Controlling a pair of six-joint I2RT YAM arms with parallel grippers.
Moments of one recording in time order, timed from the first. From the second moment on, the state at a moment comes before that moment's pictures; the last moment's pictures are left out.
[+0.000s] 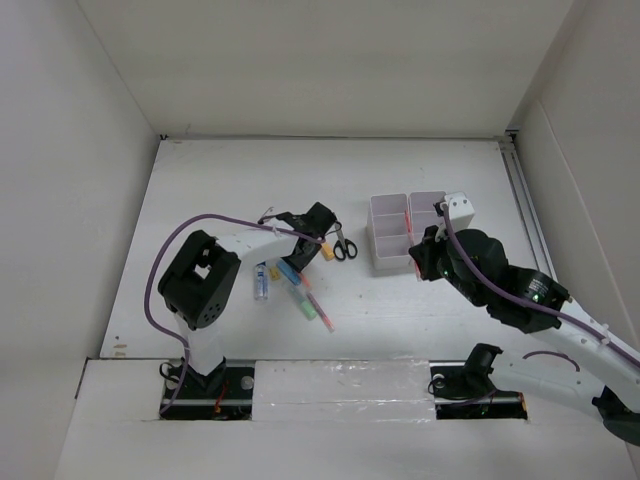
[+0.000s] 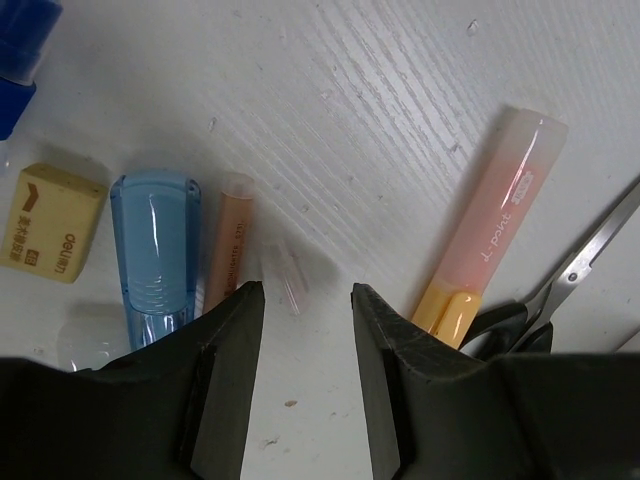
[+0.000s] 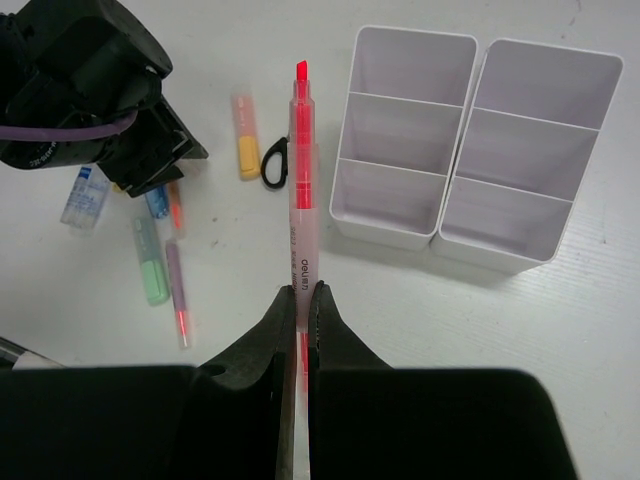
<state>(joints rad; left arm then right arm) -0.71 1.80 1.17 -0.68 -0.44 -1.55 0.92 0.81 1.04 -0.72 0.47 0.38</state>
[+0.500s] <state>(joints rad) -0.70 1.80 1.14 -0.68 -0.43 -1.56 0.92 0.79 1.03 -0.71 0.47 0.38</state>
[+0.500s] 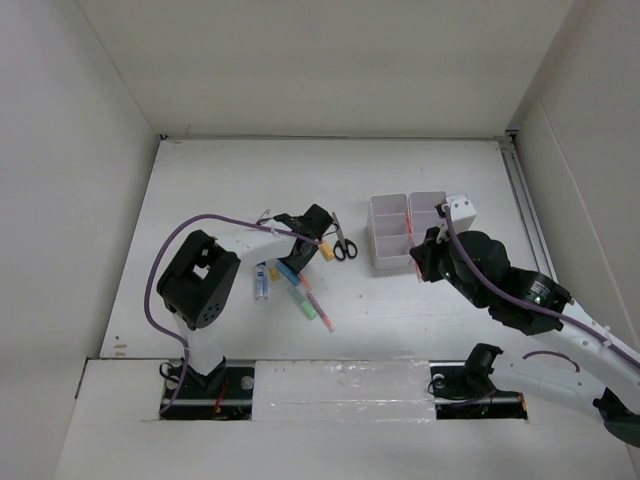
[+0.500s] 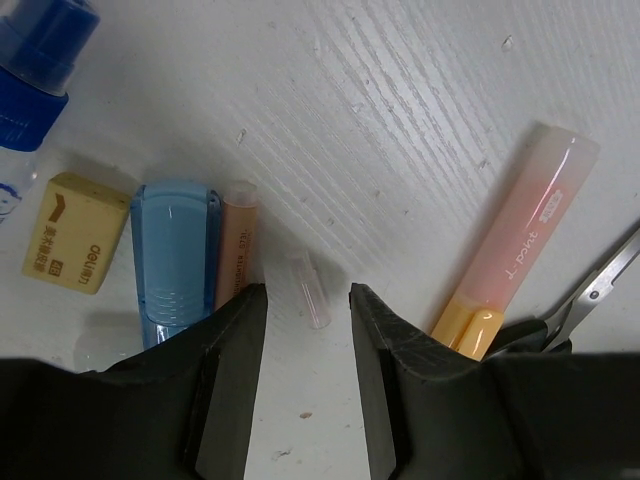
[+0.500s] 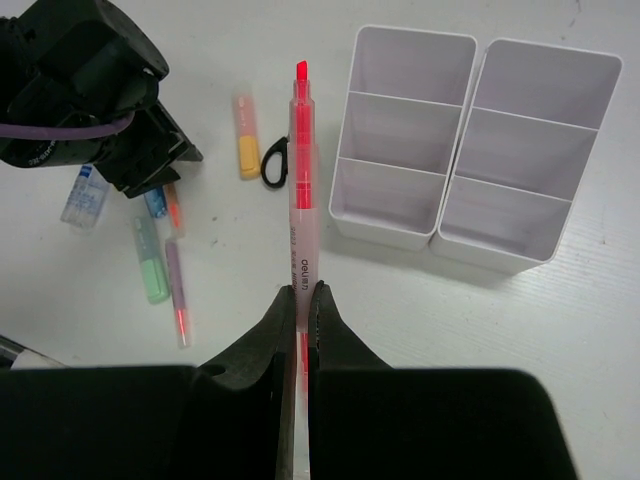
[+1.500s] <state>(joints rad) -0.69 1.89 1.26 -0.83 -0.43 -1.56 0.92 0.70 1.03 -0.67 0.38 0.35</state>
